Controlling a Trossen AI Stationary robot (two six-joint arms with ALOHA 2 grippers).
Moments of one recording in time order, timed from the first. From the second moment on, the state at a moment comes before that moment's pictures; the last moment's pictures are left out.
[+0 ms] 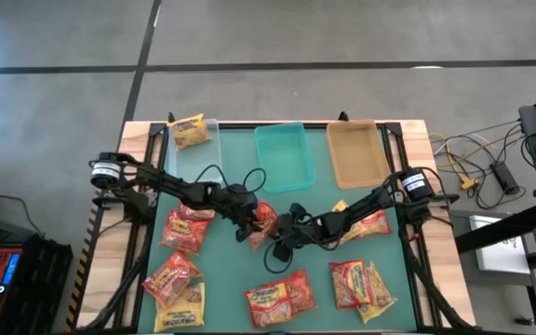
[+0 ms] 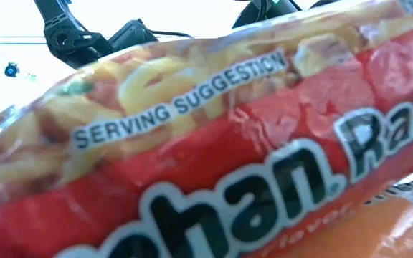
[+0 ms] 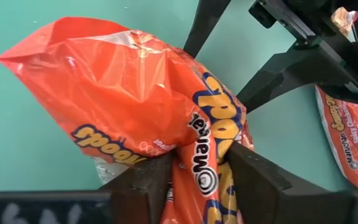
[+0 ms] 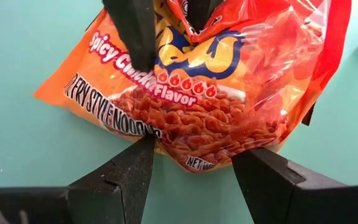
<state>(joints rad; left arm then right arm) 0.01 1.70 0.68 0.29 0.24 -0.43 0.24 1.98 1.01 0.21 0.41 0.46</state>
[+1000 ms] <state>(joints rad) 0.01 1.66 0.76 0.24 0.26 -0.37 0.25 1.81 1.01 -0.11 0.07 0.72</state>
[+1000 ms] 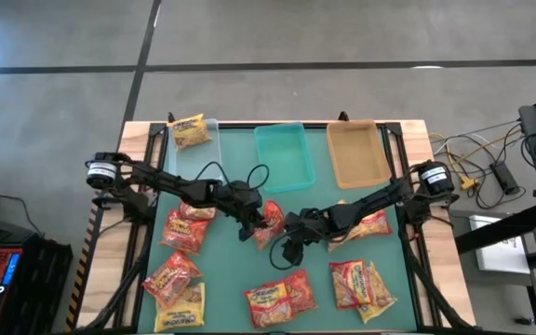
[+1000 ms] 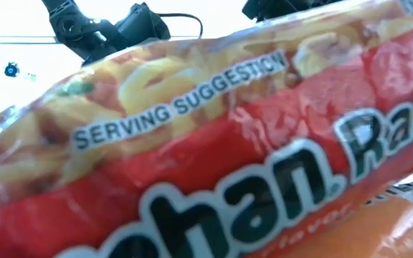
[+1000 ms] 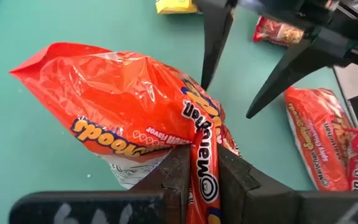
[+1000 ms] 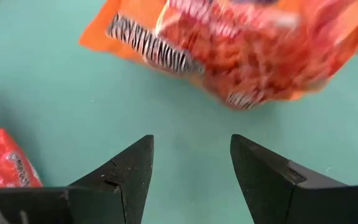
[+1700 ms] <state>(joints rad) 0.06 1.65 0.97 0.06 0.25 -0.20 0.31 1.81 1.01 -0.14 -0.01 0.77</state>
